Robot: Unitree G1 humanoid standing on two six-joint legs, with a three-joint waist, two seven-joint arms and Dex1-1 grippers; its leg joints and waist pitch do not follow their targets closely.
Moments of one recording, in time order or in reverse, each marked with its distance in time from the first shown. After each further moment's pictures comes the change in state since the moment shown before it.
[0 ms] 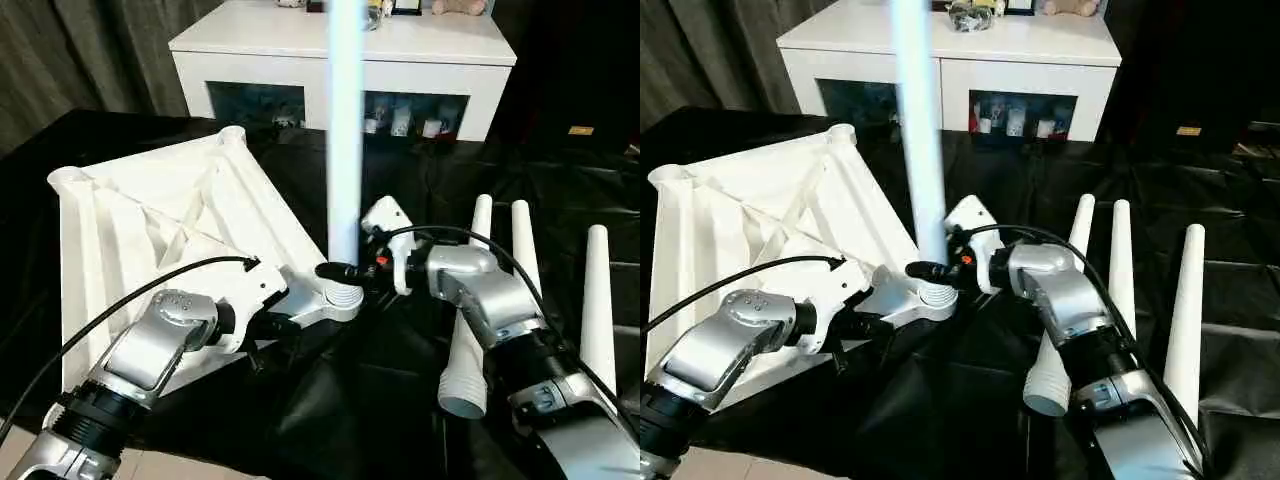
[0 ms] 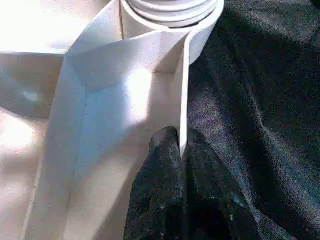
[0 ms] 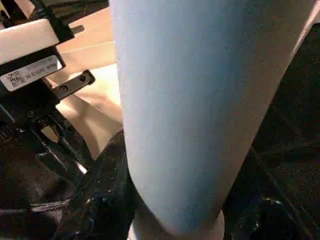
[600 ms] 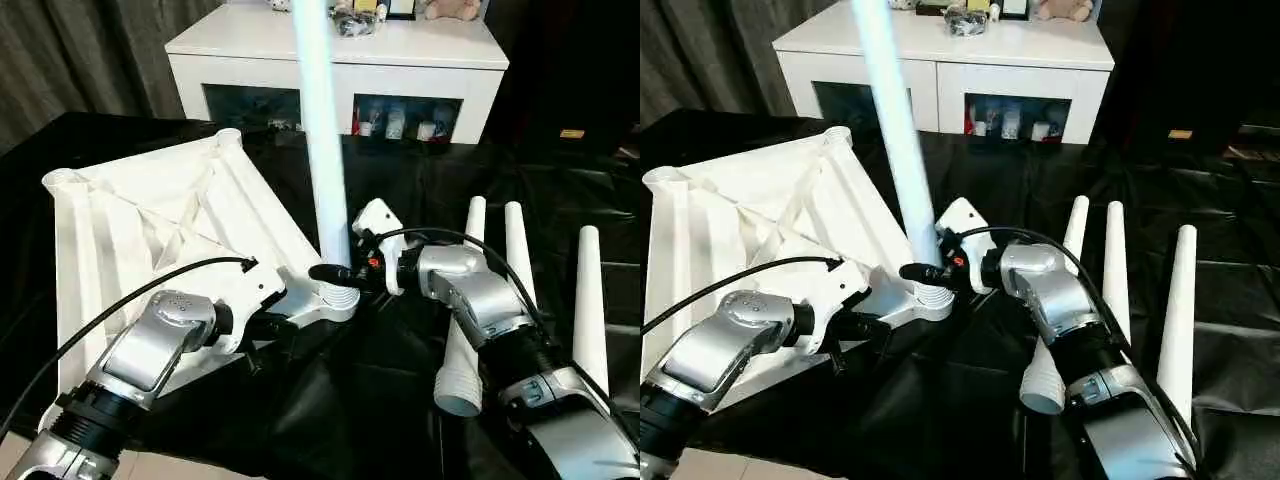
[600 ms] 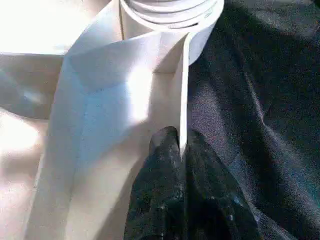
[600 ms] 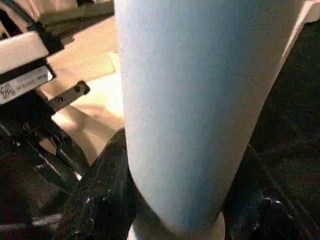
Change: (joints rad) left arm 0.007 0.002 0.005 -0.001 0.009 0.005 0.003; right arm -0.009 0.044 -0.052 0.115 0.041 -0.047 -0.008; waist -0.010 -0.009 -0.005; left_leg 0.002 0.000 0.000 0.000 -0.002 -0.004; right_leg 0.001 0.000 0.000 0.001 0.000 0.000
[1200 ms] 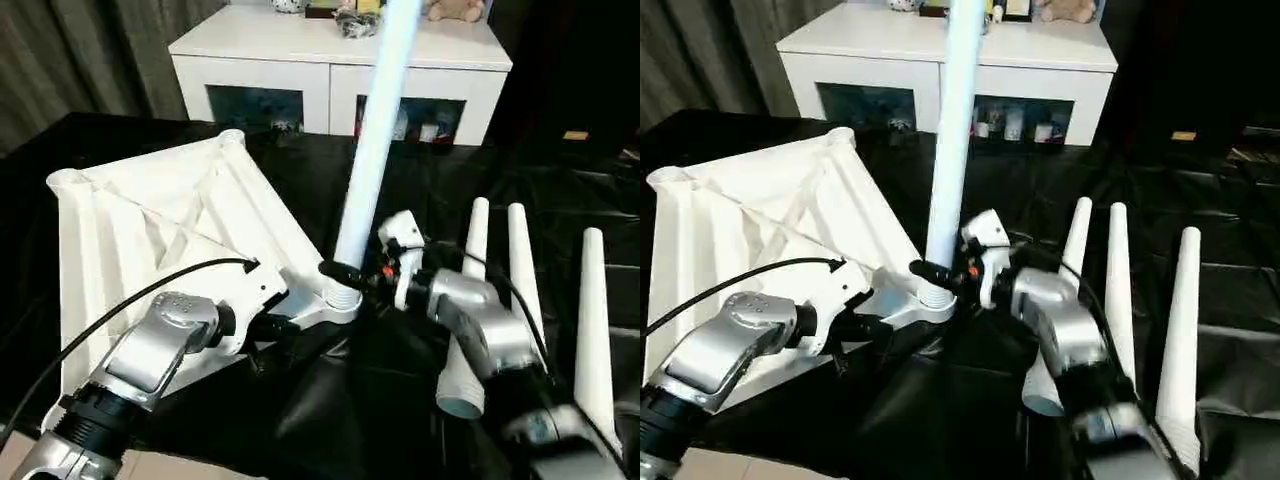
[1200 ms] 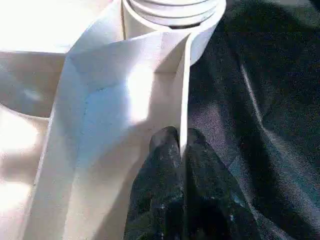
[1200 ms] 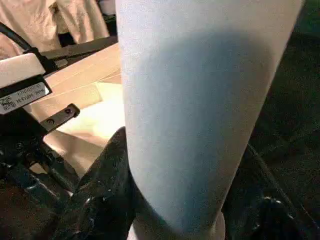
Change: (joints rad) left arm 0.002 -0.015 -0.001 -0.003 0.000 0.013 0.005; right arm 0.193 0.037 -0.063 -0.137 0.038 -0.108 -0.116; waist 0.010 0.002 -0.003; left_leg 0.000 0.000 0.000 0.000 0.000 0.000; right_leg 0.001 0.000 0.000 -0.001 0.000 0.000
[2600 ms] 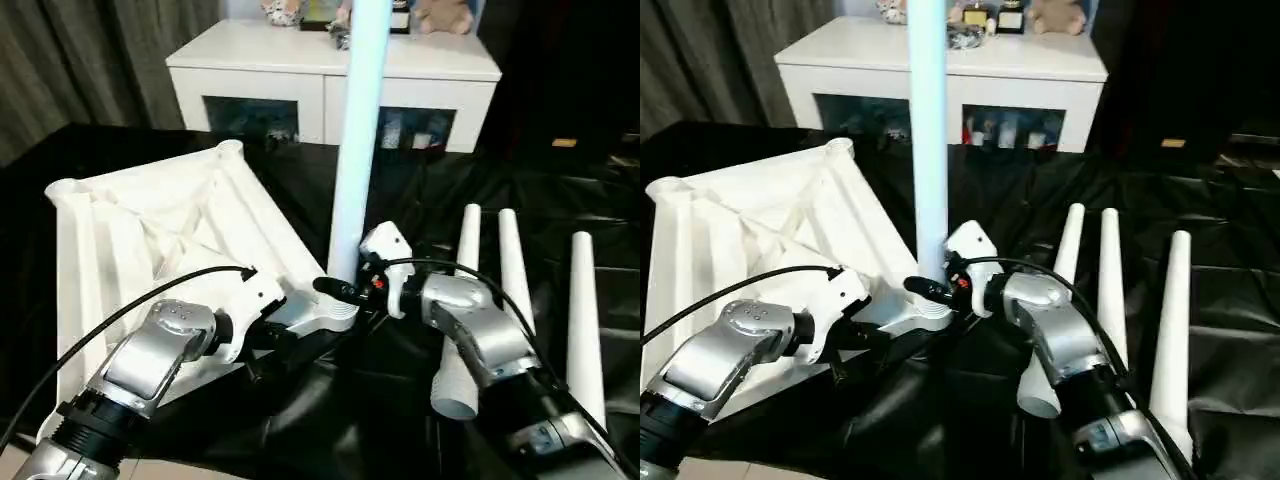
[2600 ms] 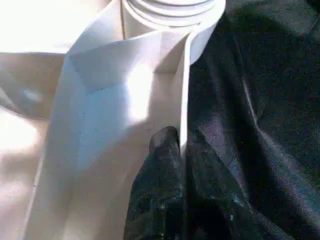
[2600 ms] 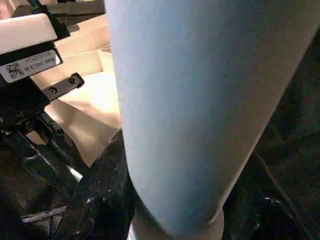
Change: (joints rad) left arm 0.027 0.010 0.001 0.008 0.004 0.002 -0.002; right arm -0.045 -0.034 0.126 -0.014 -0.097 0.058 0.009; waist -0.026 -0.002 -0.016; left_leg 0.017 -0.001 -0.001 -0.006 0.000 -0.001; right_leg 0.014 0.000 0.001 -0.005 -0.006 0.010
